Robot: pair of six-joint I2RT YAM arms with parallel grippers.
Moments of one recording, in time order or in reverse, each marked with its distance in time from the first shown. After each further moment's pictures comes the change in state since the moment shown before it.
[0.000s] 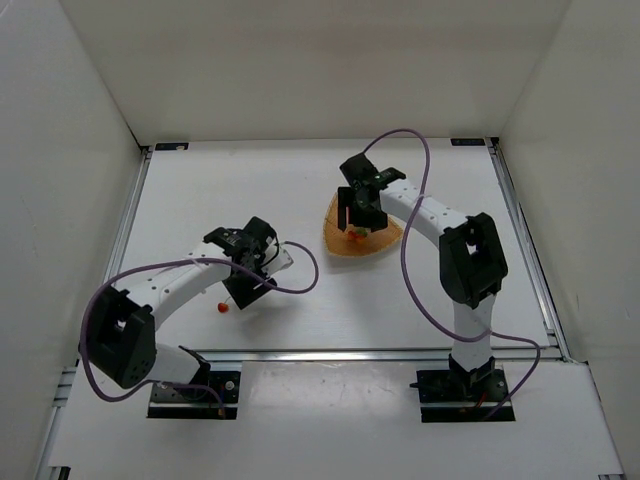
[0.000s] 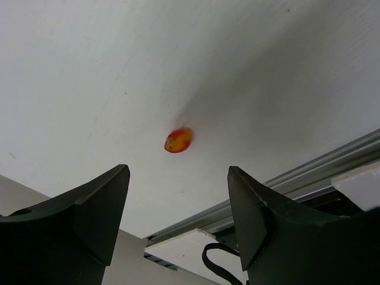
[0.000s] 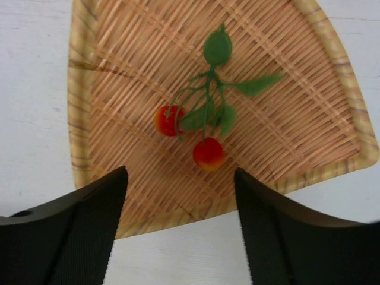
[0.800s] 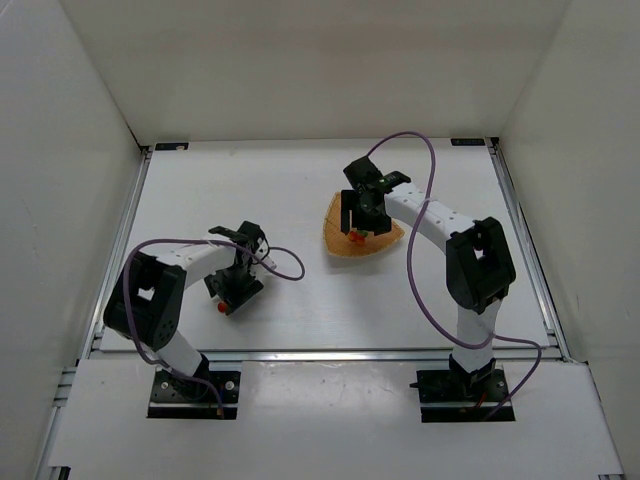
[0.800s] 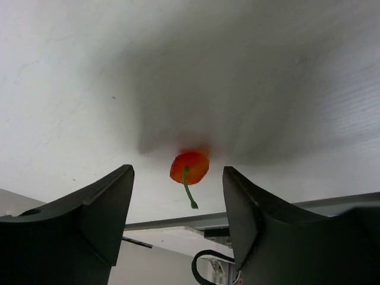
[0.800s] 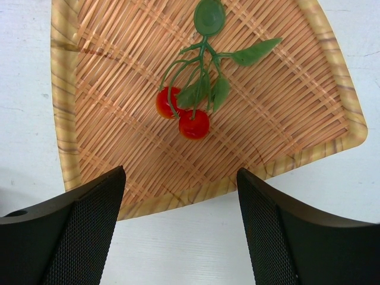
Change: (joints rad) left arm 0.154 0.217 -0.088 0.081 -0.029 -0.026; right arm -0.013 -0.058 -0.069 0.002 -0.003 0.007
